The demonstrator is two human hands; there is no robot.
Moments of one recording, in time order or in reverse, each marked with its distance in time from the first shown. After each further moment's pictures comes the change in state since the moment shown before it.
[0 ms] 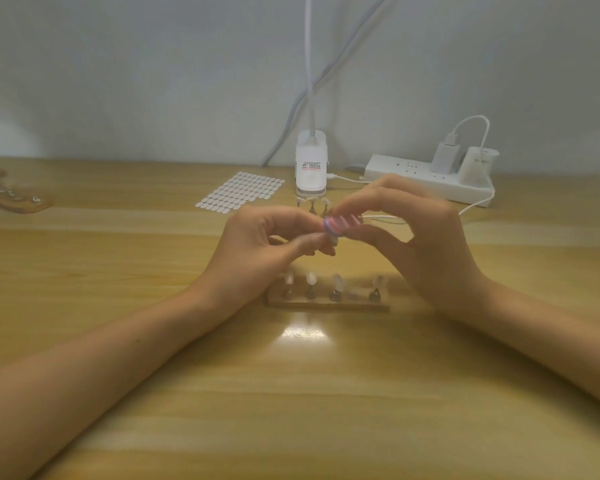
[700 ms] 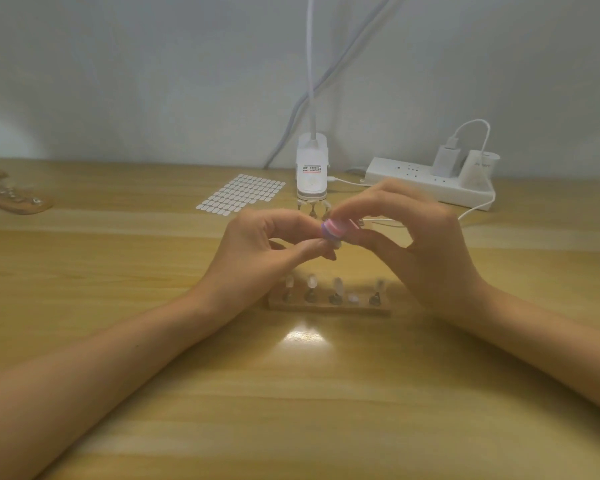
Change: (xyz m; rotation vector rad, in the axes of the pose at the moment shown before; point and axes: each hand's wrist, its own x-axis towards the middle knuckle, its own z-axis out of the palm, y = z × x) left_hand -0.001 0.002 0.000 0.048 0.012 -0.018; right_hand 0.001 0.001 0.001 -0.007 0.024 0.012
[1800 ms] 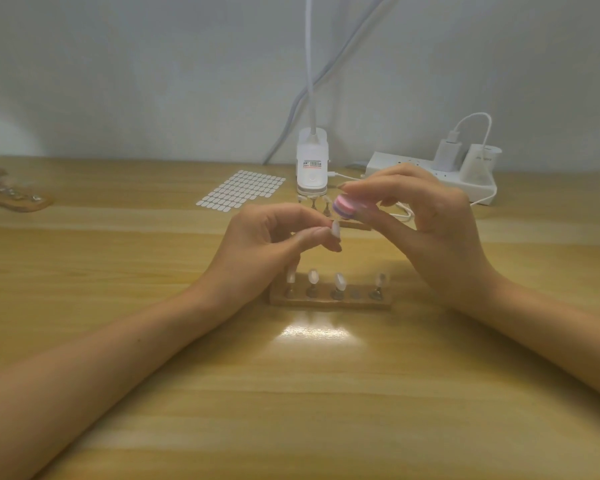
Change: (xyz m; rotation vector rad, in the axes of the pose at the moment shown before) left_hand 0.002 -0.004 0.001 -0.094 -0.038 0.032; right_hand -0.001 0.004 -0.004 0.117 0.073 0.114
